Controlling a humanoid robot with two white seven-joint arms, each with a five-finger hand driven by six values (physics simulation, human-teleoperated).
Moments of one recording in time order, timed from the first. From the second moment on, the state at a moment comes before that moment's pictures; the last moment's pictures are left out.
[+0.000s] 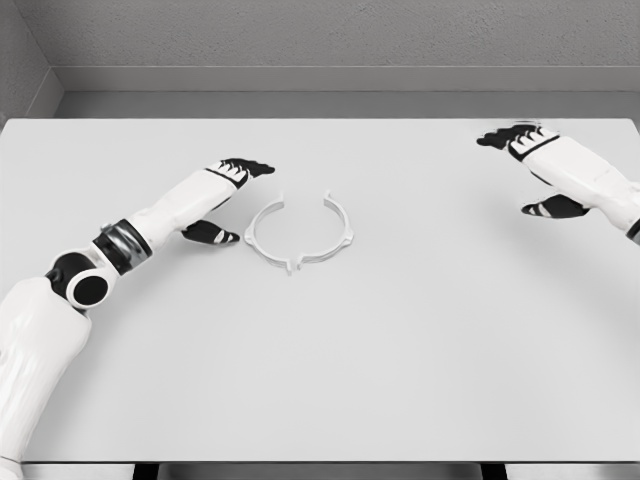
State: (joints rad) left arm -0.43 0.35 -0.32 -1.17 -0.64 -0.61 -0.20; right arm -0.33 -0.65 0.11 -1.38 0.54 -0.61 0.33
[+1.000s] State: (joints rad) left arm -0.42 0.34 -0.35 -1.19 -0.65 -0.61 -0.20; right arm -0.25 -0.65 0.05 -1.36 0.29 -0.61 0.35
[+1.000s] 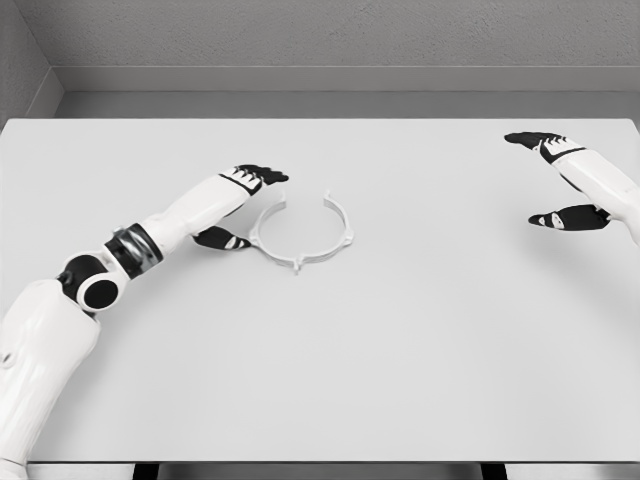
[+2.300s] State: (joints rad) left arm -0.41 0.31 -0.36 -1.23 -0.69 -0.61 -0.20; right arm -0.25 -0.63 0.05 -1.36 0.29 -0.61 0.35
